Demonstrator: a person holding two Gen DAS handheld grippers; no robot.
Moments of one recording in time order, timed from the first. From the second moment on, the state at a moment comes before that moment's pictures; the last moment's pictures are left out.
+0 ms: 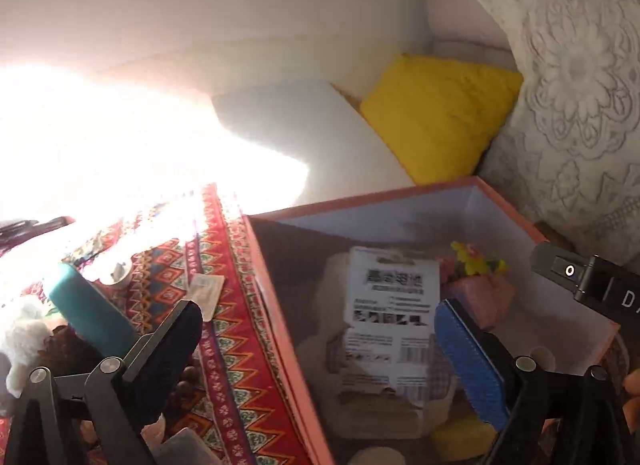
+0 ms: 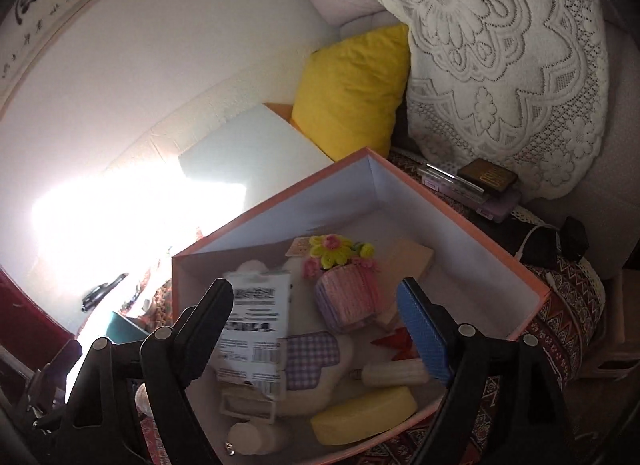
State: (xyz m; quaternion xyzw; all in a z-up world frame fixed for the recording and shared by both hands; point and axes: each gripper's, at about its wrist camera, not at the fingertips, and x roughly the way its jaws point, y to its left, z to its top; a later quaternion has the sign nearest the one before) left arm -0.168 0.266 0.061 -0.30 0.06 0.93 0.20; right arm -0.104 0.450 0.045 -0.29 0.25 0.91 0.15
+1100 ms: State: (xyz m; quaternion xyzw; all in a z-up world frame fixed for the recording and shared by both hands) left arm -0.194 0.008 -0.106 -0.40 0.01 0.90 0.14; right arm -0.236 0.176 -0.141 -0.56 -0.06 0.82 -0.10
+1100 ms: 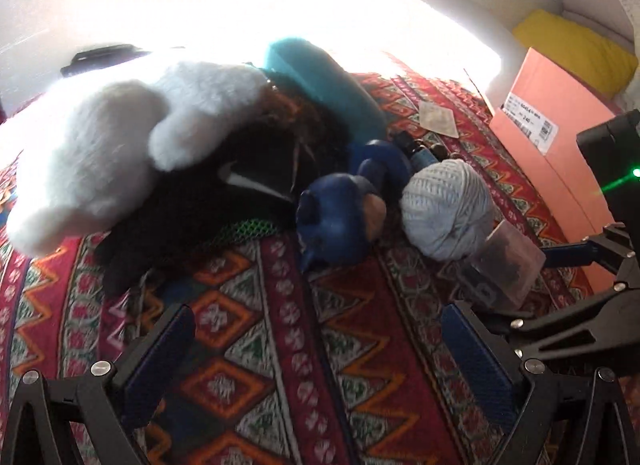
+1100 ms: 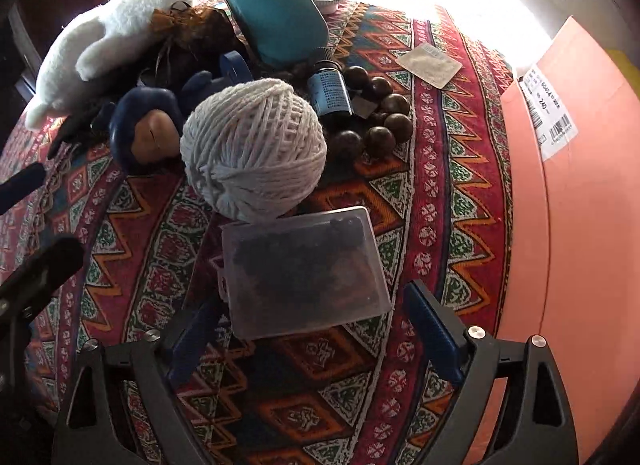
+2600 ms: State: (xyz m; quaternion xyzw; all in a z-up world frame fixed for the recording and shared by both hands) left arm -0.059 -0.019 0.055 -0.25 0.00 0.96 0.13; right arm -0.088 0.230 0.108 -0.27 0.11 0.95 -0.13
